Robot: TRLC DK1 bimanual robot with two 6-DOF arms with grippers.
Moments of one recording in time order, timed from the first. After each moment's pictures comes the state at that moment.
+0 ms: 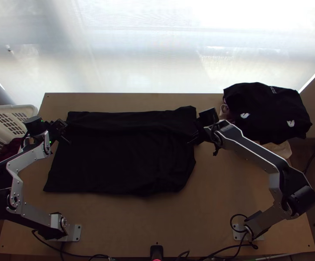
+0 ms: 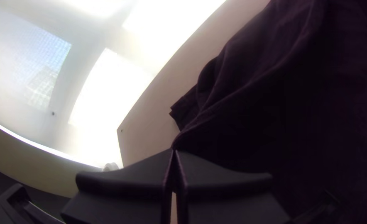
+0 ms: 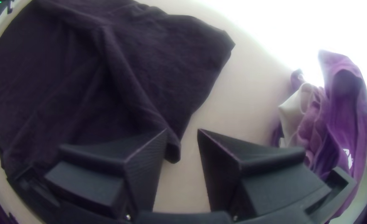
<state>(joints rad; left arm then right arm) 0.27 1.64 0.84 0.29 0.08 1.03 0.48 1.69 1.17 -0.43 0.16 -0.18</state>
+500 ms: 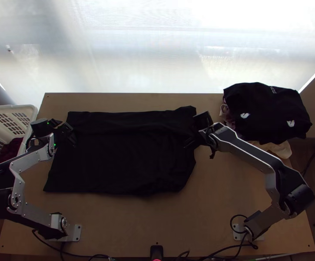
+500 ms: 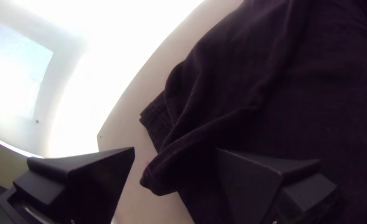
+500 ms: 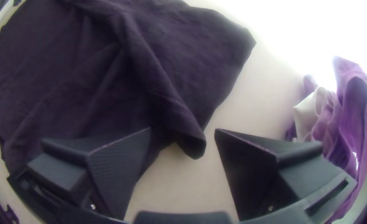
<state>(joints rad) 0.24 1.64 0.80 0.25 0.11 1.03 0.52 1.71 1.16 -0.46 0.16 -0.18</state>
